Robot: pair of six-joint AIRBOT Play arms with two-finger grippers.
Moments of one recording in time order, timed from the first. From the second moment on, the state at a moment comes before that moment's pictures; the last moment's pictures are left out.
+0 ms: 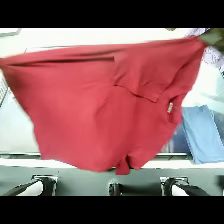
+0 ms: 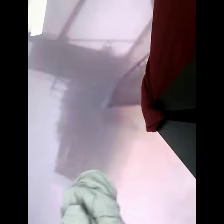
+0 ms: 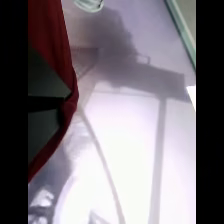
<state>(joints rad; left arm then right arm) 0.27 -1.22 1.78 1.29 -1.30 -1.52 -0.11 -1.27 2.01 -1.16 1.42 1.89</state>
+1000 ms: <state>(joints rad) 0.17 -1.97 1.95 1.29 -1.11 -1.50 -0.11 -1.96 1.98 -1.11 1.19 1.80</state>
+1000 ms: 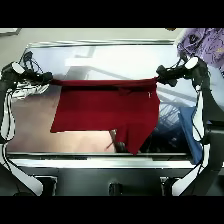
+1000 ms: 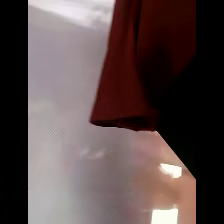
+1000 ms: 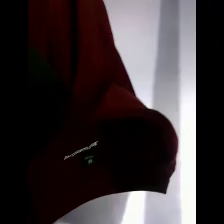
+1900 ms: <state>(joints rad) 0.17 -1.99 1.80 1.28 -1.38 -1.54 -0.02 -2.02 1.98 -1.37 1.46 1.82</state>
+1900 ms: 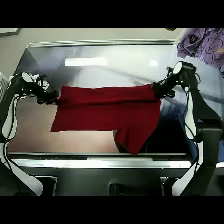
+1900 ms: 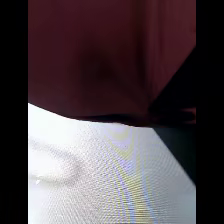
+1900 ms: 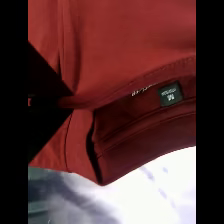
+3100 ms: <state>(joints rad) 0.64 -1.41 1.17 1.04 -1.27 -1.52 -0.37 -1.12 0.62 -0.81 1.27 1.35</state>
